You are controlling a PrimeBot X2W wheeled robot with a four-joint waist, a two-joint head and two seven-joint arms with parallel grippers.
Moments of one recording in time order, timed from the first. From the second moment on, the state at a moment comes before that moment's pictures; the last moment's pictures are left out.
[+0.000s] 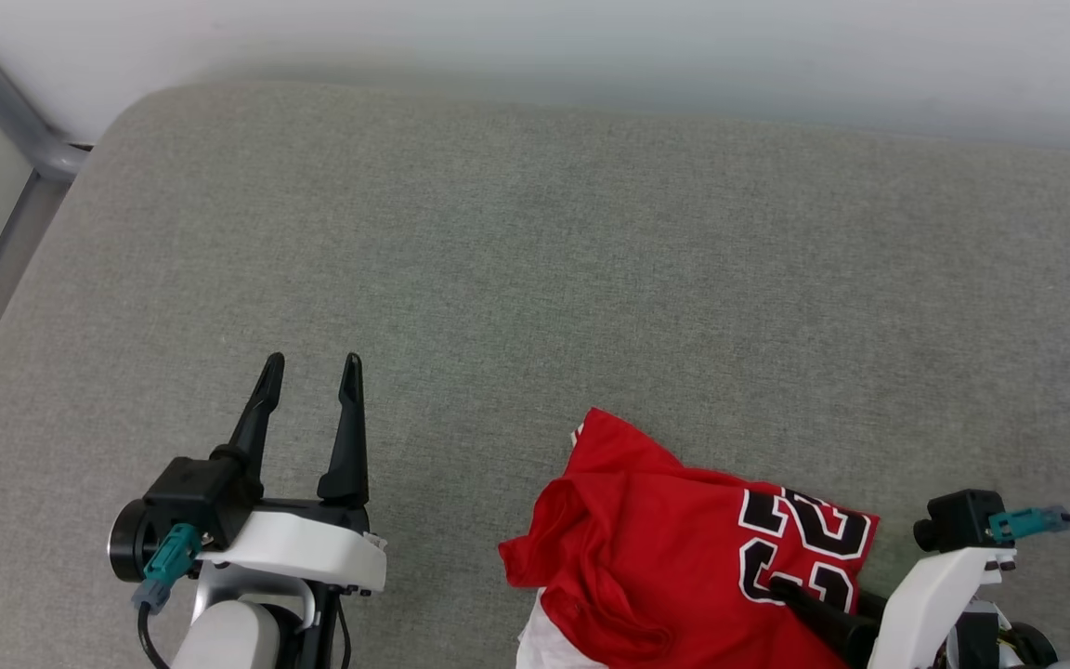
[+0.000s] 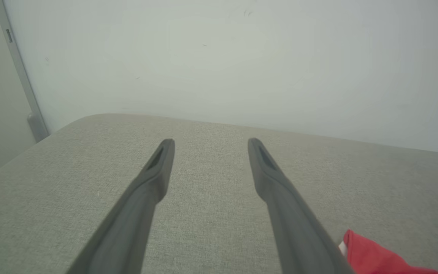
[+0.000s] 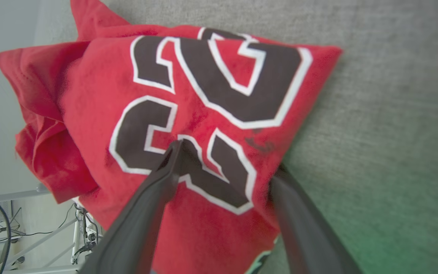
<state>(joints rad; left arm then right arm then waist) -0.14 0.17 -0.18 0.06 -0.32 0.05 -0.26 0.02 -0.17 0.07 0.11 0.65 0.13 0.68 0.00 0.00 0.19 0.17</state>
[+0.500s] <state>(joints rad) -0.12 0.13 -0.13 0.08 -0.27 0.00 -0.26 -0.05 -0.22 0.10 0.10 0.56 0.13 0.68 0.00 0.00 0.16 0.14</state>
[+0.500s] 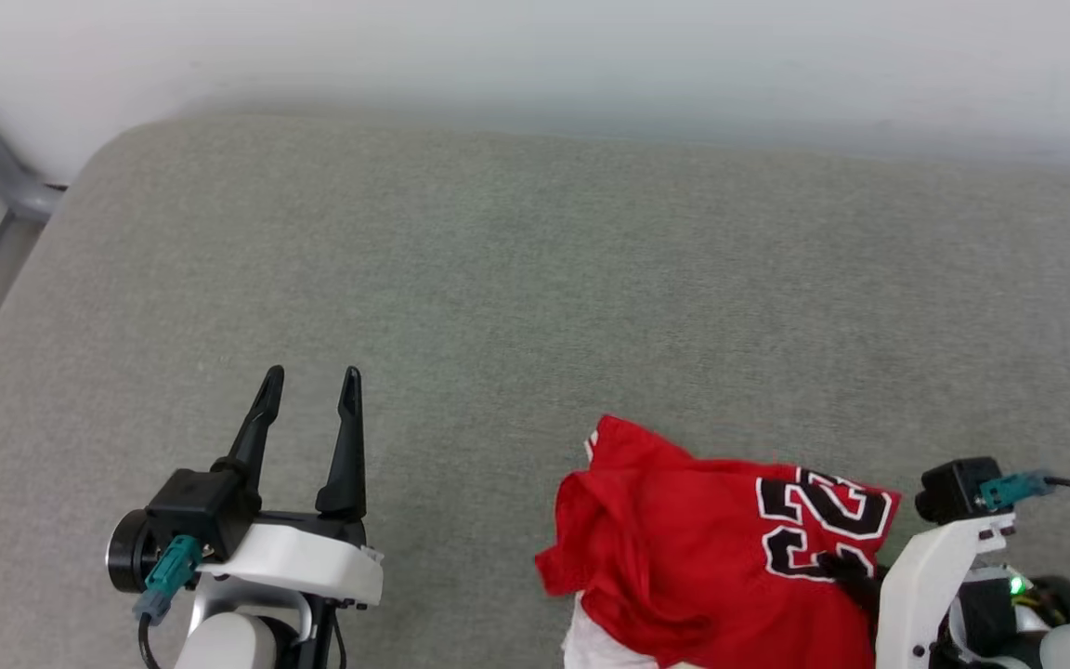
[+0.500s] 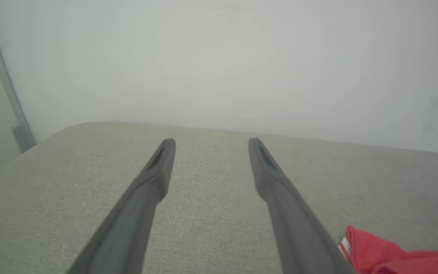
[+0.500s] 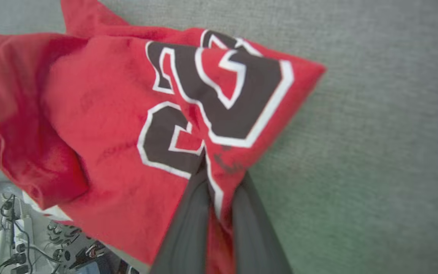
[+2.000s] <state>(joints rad) -0.43 0.22 -0.24 -0.18 -0.13 -0.09 -0.16 -0.72 -0.49 -0.30 0.56 0.12 0.13 0.41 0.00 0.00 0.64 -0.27</state>
